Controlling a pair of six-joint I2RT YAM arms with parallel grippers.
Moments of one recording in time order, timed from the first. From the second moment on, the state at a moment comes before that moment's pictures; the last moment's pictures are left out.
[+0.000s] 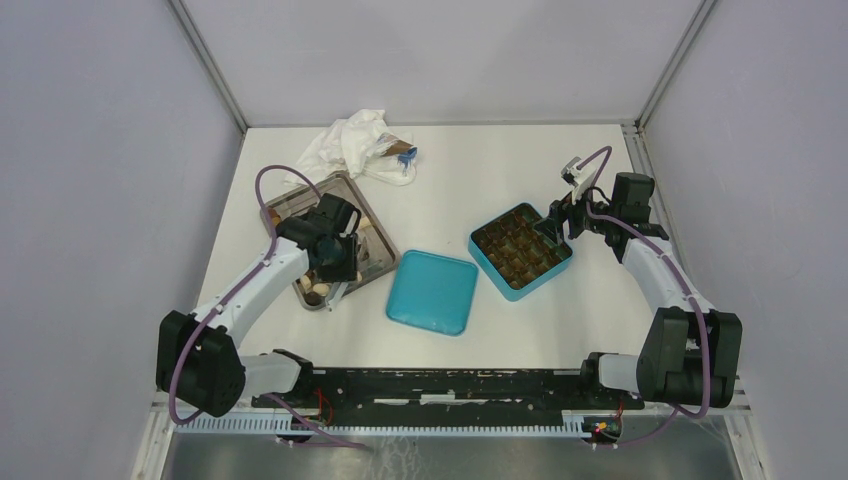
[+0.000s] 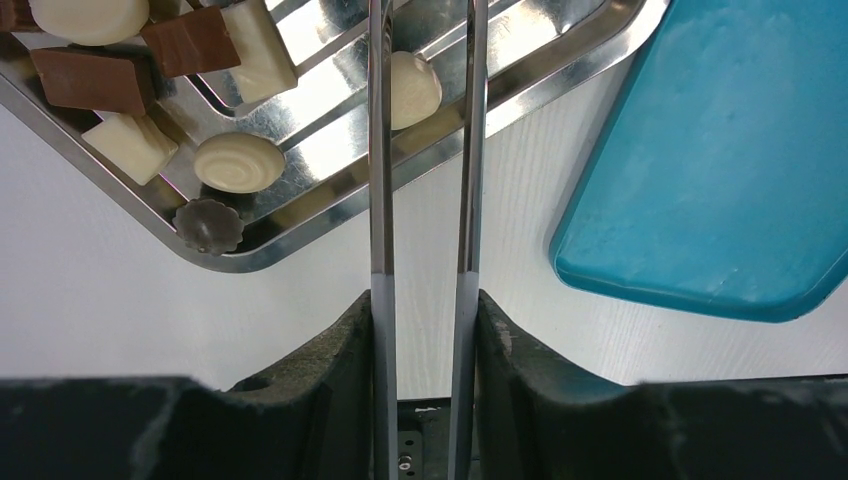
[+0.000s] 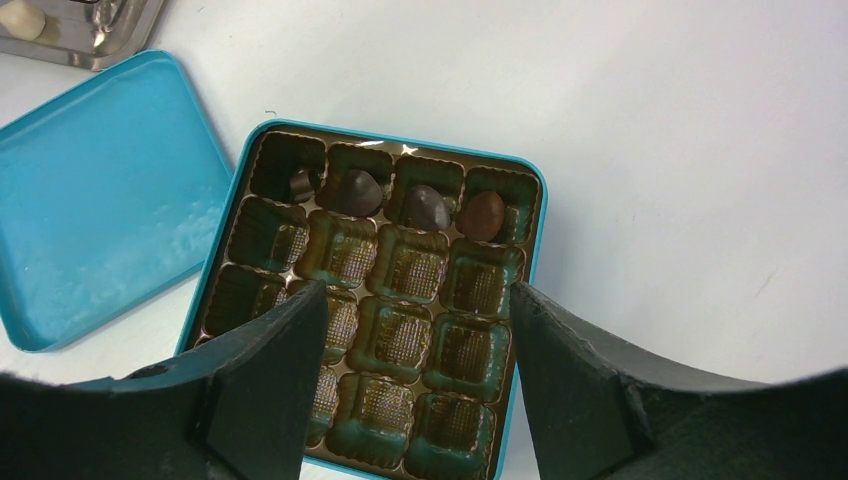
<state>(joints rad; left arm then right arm) -0.40 1.27 0.95 -0.91 -0.07 -0.40 -0.10 1.30 0.82 -0.18 -0.81 -0.44</state>
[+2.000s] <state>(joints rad) -0.66 1.06 0.93 -0.66 0.09 -0.52 -0.03 1.56 0.92 -0.28 -0.39 -0.58</state>
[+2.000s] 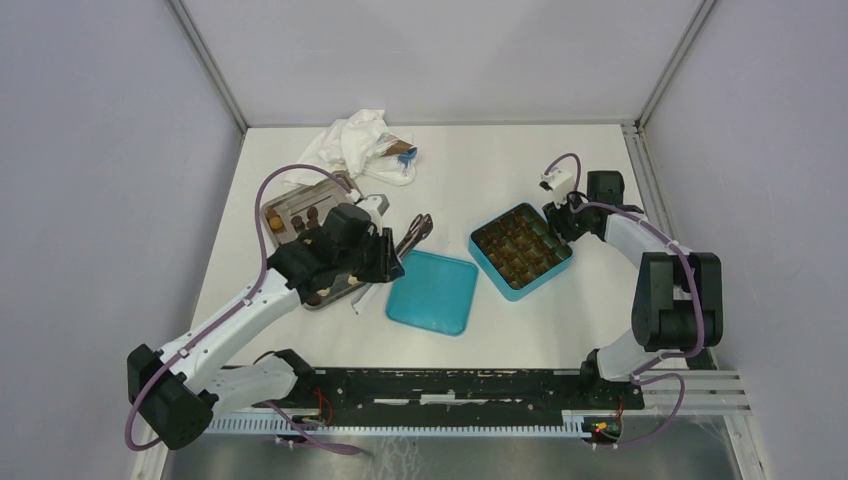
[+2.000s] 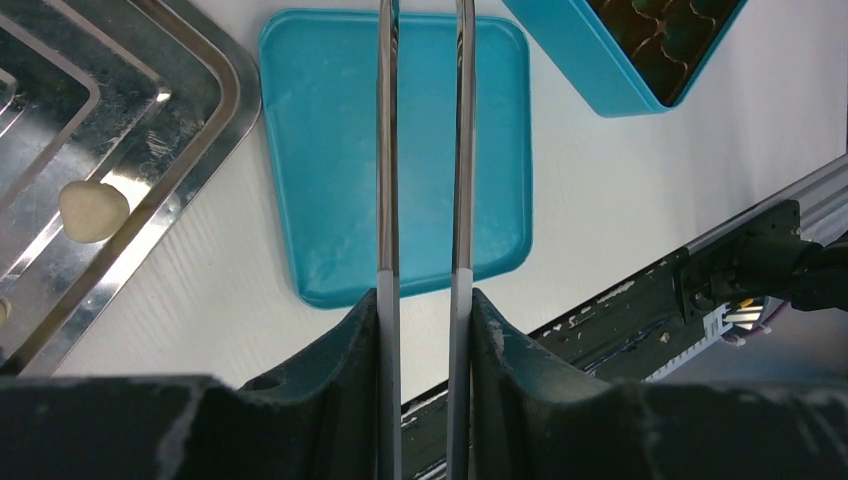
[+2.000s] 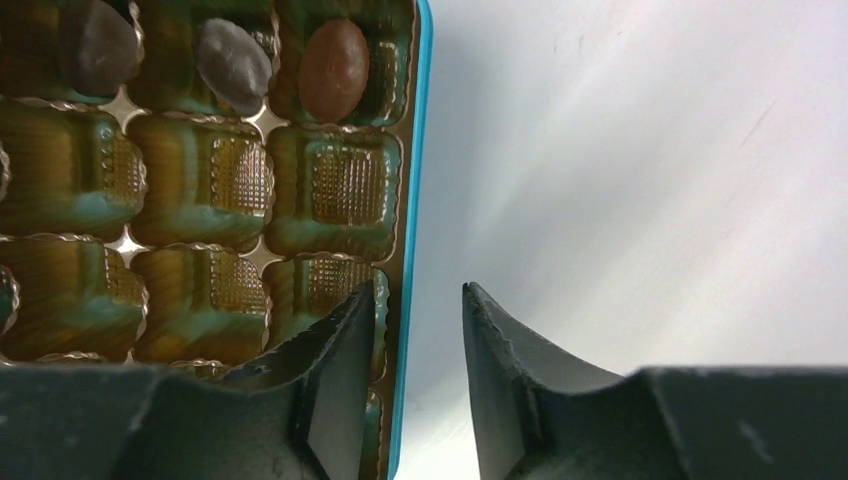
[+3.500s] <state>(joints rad) -0.90 1.09 0.94 -0.51 -0.05 -0.53 -0.03 0.93 0.56 0.05 -0.43 -0.64</state>
